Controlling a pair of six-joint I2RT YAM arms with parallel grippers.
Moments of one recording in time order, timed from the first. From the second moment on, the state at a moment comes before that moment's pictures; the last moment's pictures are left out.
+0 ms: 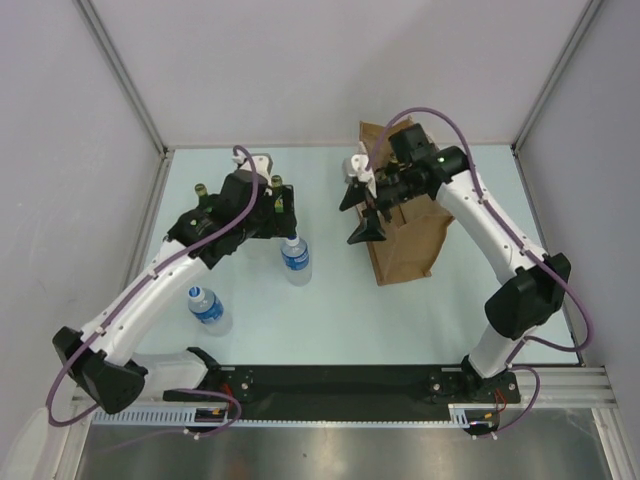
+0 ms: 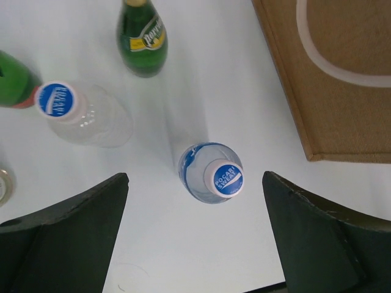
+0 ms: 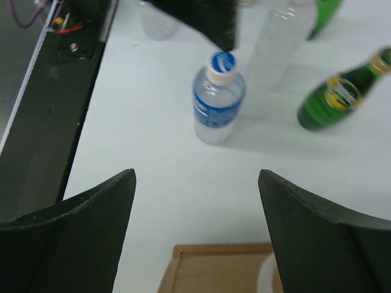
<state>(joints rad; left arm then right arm) -0.62 1.25 1.31 -0.77 -0.23 -0.41 0.44 1.70 1.79 -1.07 -1.02 -0.96</state>
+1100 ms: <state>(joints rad) -0.53 0.90 1.20 -0.80 -0.46 -0.55 0.73 2.02 1.88 -0.73 -0.94 -0.79</state>
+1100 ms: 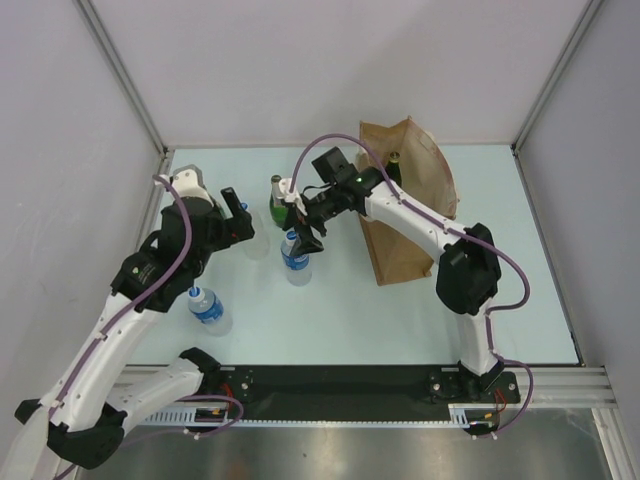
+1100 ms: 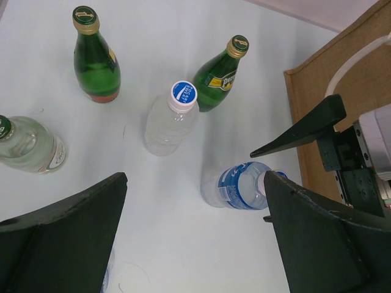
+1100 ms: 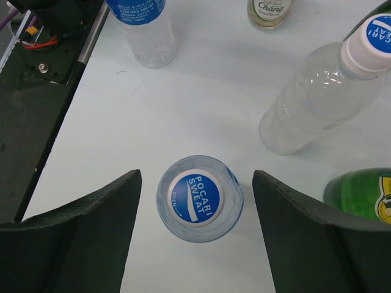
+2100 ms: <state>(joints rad) -0.52 0.87 1.15 -0.75 -0.44 -0.56 0.69 1.90 1.93 -0.70 -0.82 -0.56</state>
